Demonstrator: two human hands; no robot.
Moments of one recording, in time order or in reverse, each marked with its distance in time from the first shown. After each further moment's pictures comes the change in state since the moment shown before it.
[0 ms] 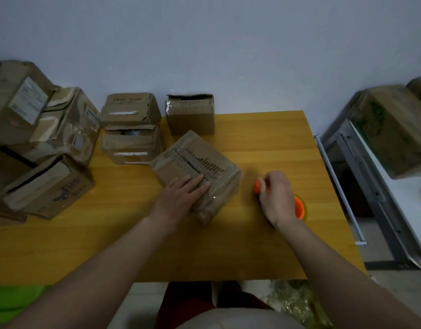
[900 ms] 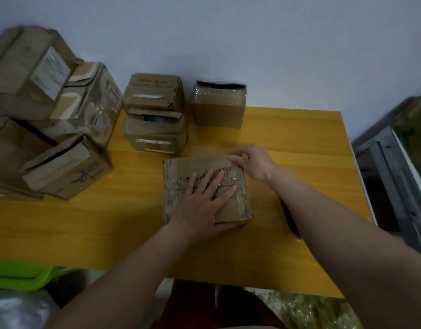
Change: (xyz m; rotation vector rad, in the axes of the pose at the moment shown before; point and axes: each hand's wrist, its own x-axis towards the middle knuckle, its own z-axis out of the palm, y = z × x) left_hand -0.009 -0.006 0.026 -0.116 0.104 0.003; right_hand 0.095 -0.092 0.062 0.072 -0.580 -0.268
